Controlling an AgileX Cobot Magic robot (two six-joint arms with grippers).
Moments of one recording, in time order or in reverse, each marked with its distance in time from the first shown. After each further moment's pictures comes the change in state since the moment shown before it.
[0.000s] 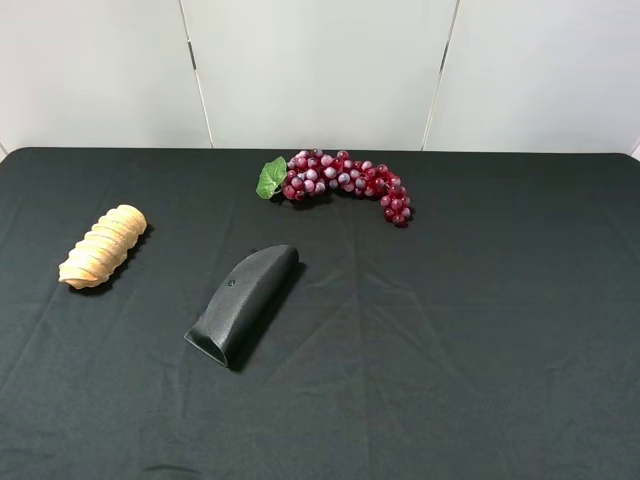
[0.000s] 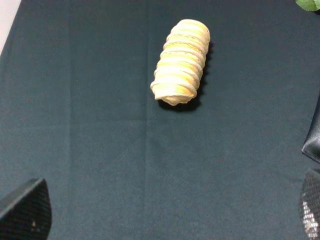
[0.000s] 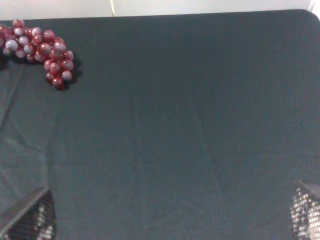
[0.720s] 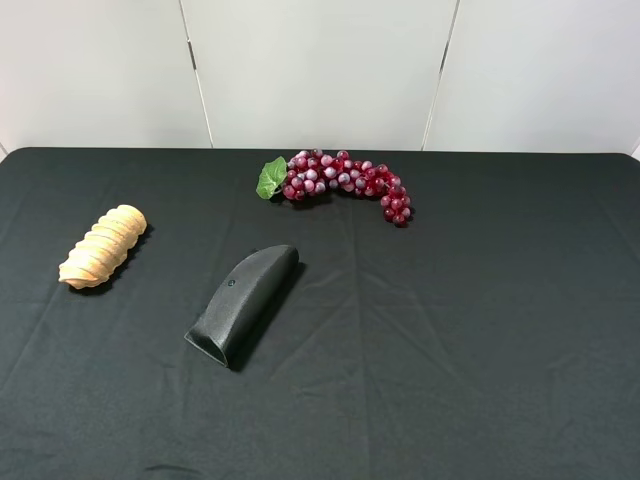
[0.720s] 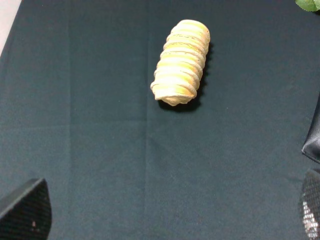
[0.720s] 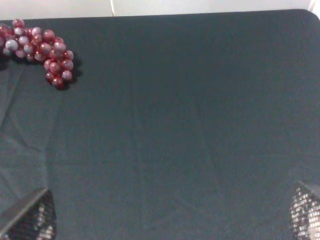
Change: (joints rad) left arm 0.000 0.000 0.000 0.000 0.000 0.000; right arm 0.000 0.000 0.000 0.000 0.001 0.000
